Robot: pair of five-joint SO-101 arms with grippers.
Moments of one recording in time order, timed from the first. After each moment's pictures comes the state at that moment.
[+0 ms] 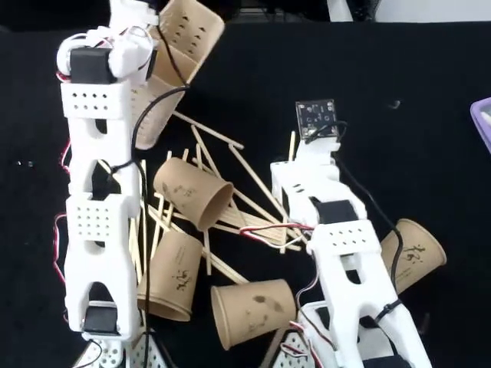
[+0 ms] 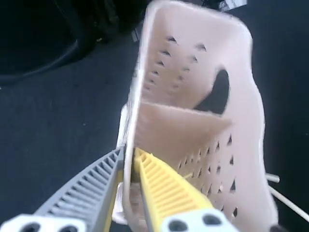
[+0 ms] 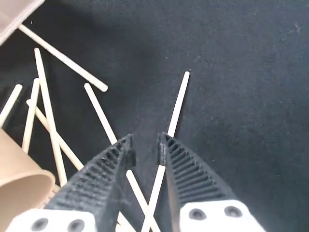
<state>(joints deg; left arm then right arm) -3.1 43.8 -91.3 94.9 -16.4 -7.6 -37.8 60.6 31.0 0.0</state>
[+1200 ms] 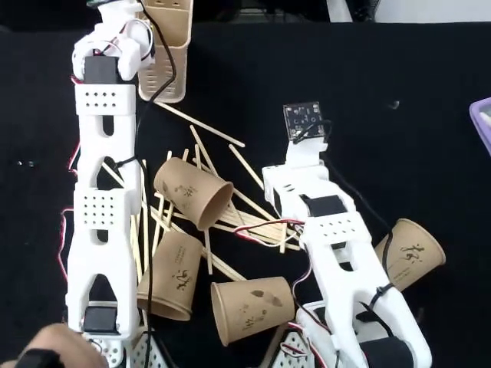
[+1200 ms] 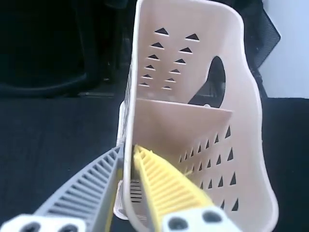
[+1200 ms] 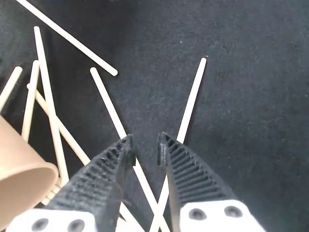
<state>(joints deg) -4.9 57.5 -92.1 69.1 1.5 -9.9 -31.3 60.4 28.4 0.0</state>
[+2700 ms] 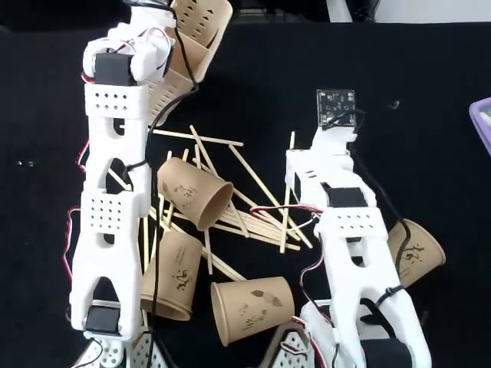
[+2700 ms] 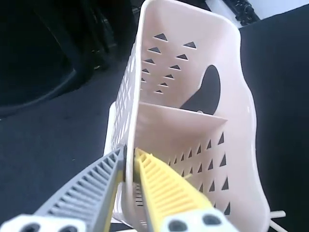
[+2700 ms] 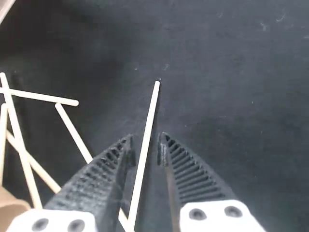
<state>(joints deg) -0.4 52.4 -94.5 84.4 -16.9 -2.2 -31.3 55.6 29.8 -0.7</state>
